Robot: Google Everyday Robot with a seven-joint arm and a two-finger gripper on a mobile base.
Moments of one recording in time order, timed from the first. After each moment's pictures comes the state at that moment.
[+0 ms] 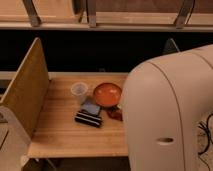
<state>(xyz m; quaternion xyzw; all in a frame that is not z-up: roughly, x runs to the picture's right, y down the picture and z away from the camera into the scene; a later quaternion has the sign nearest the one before) 0.090 0.092 0.842 -0.13 -0.12 0.19 0.97</state>
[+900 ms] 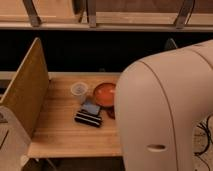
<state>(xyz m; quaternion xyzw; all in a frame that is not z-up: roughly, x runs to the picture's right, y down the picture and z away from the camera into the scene) 0.136 0.038 0.835 -0.06 -0.07 0.07 0.99</state>
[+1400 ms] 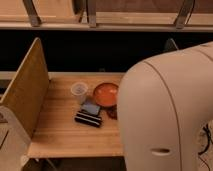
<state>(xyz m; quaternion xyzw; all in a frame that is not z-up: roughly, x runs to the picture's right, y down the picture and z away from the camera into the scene) 0.135 0.032 0.832 -0.05 -0.07 0.07 0.99</state>
